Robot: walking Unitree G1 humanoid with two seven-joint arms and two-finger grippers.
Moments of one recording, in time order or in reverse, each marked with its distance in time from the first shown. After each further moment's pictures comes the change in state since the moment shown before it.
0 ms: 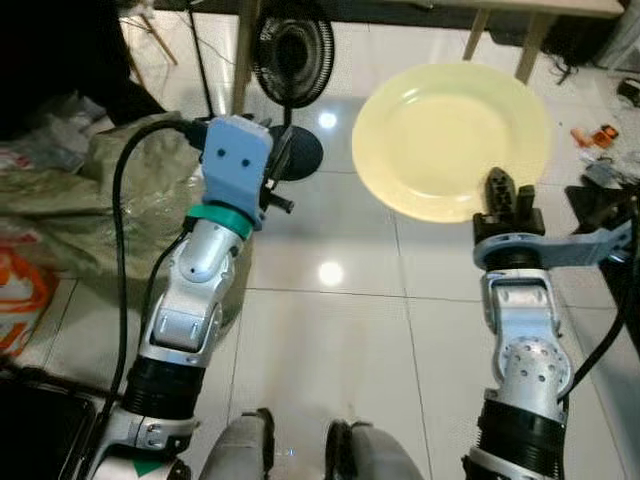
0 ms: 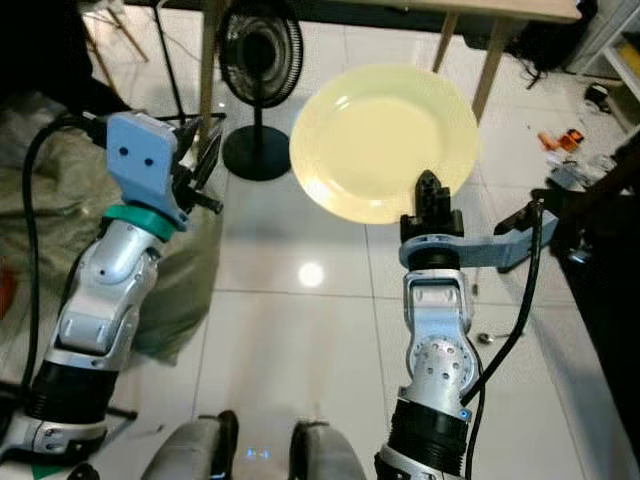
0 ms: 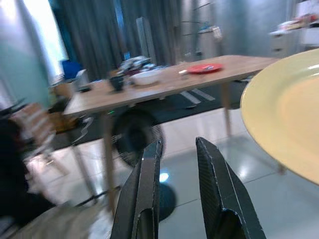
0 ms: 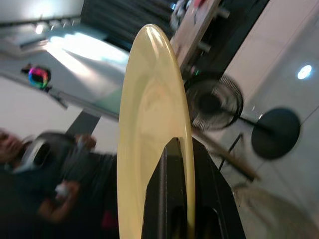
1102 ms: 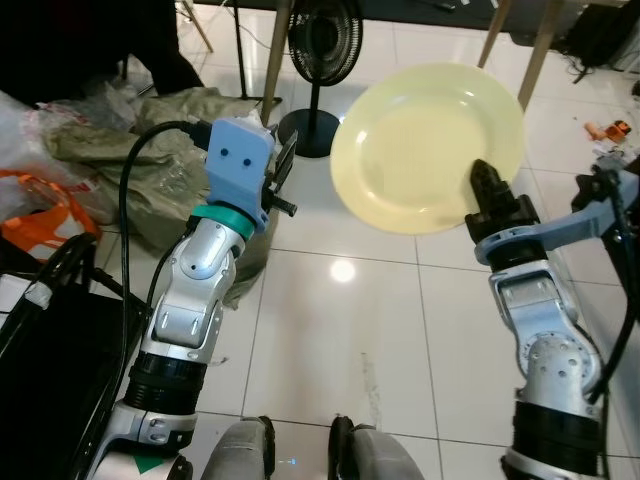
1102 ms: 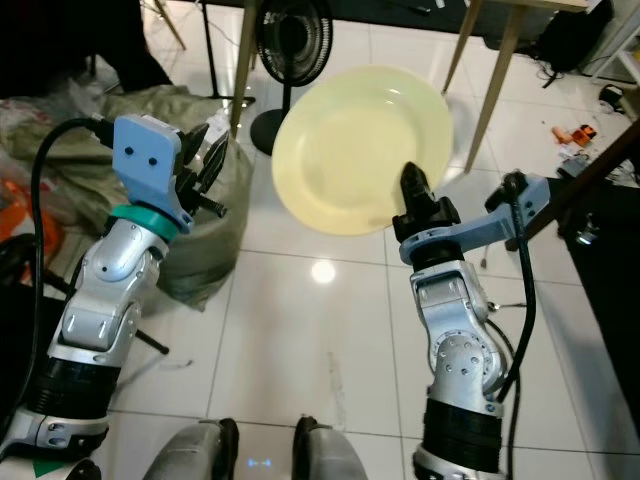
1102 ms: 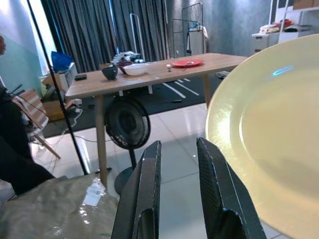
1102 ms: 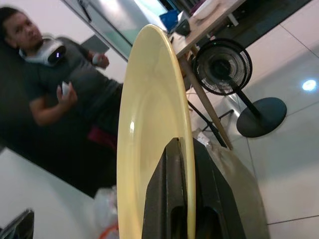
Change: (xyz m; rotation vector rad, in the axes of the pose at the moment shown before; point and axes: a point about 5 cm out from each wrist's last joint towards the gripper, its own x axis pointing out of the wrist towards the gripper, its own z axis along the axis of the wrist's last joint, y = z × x) left arm 0.005 -0.009 -0.006 -0.093 0.040 -0.077; right arm 0.004 0.008 0.009 -0.384 0.183 0.146
